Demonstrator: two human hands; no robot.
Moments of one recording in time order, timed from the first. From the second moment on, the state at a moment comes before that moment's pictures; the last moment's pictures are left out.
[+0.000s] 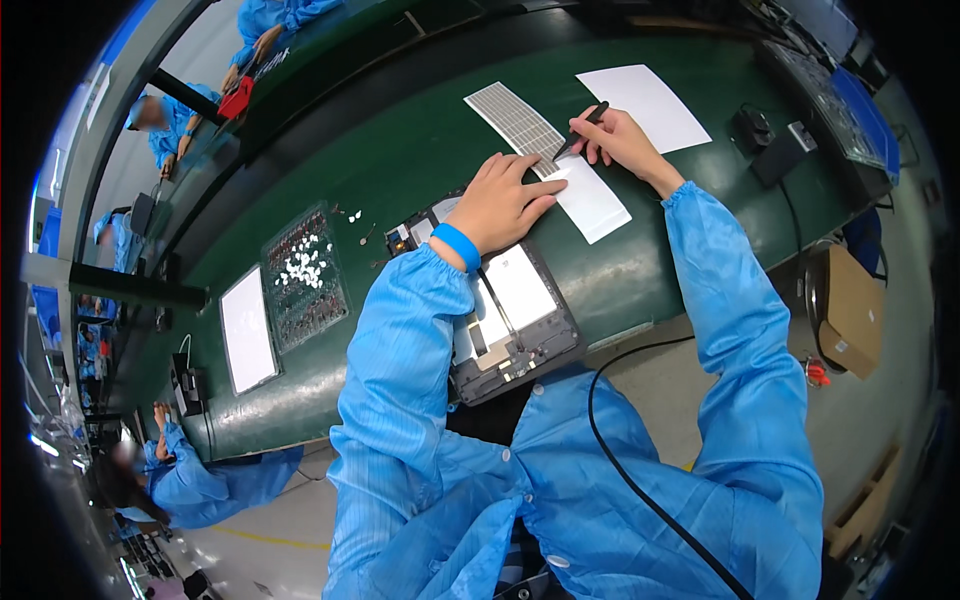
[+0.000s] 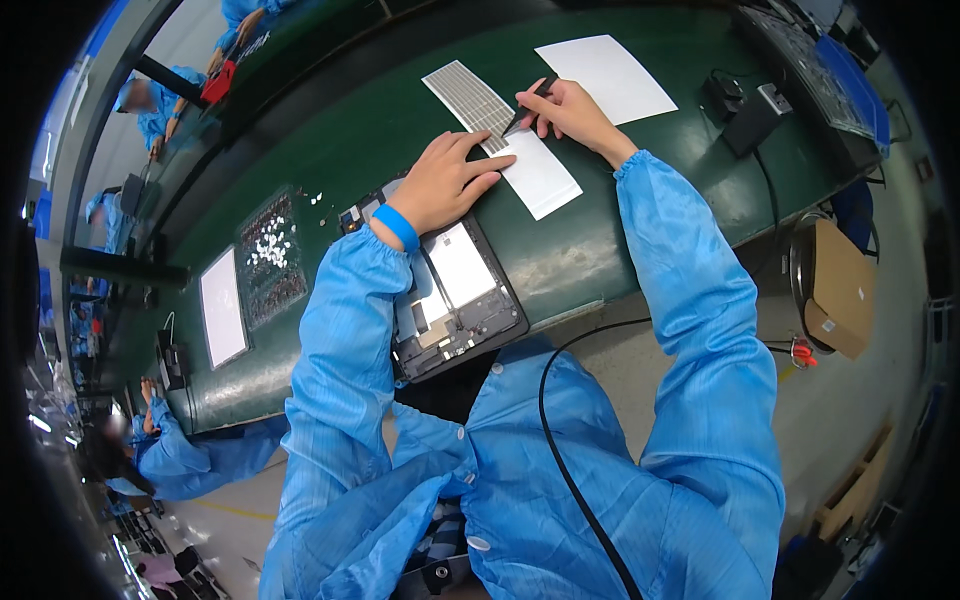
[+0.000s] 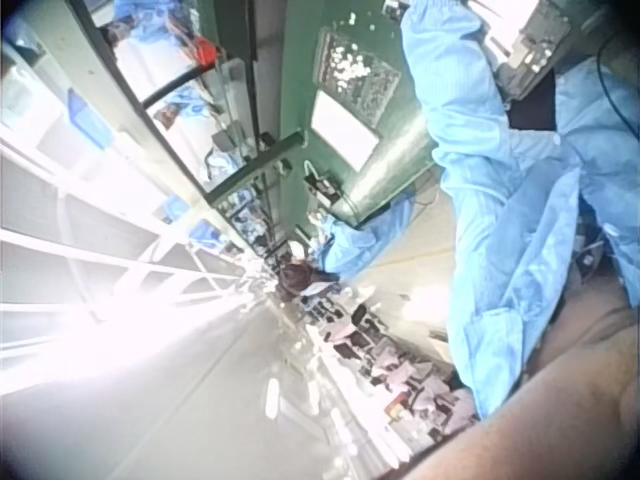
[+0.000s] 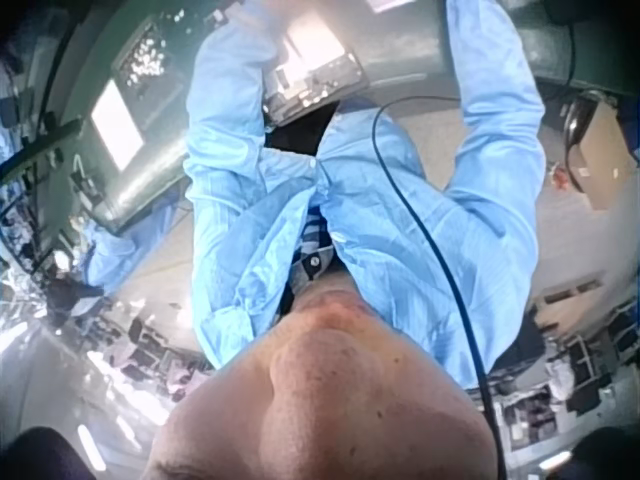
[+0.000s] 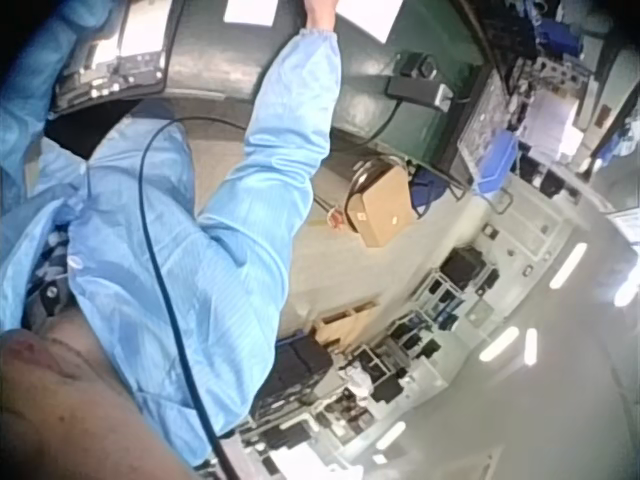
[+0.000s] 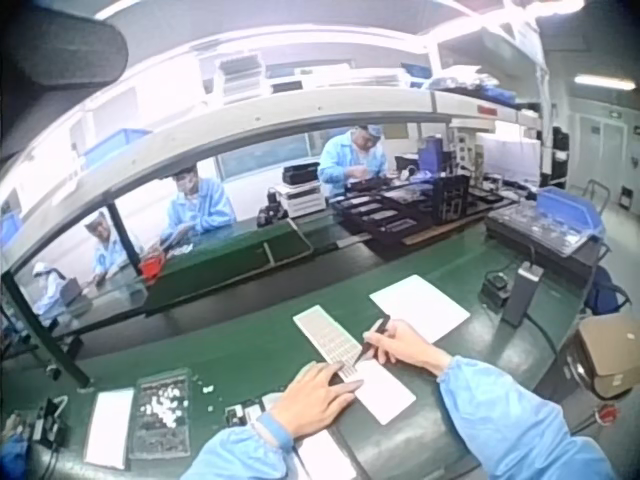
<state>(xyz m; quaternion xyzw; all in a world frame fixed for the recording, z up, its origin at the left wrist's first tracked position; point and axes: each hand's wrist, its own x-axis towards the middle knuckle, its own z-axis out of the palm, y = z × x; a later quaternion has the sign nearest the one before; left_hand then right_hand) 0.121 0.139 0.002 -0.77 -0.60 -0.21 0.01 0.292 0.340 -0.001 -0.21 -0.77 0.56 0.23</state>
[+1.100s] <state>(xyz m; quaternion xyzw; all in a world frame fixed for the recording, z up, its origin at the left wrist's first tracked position) 0.080 0.040 0.018 -0.62 -0.68 -0.38 -0.03 0.213 0.238 -0.010 -0.16 -0.70 0.64 0.26</state>
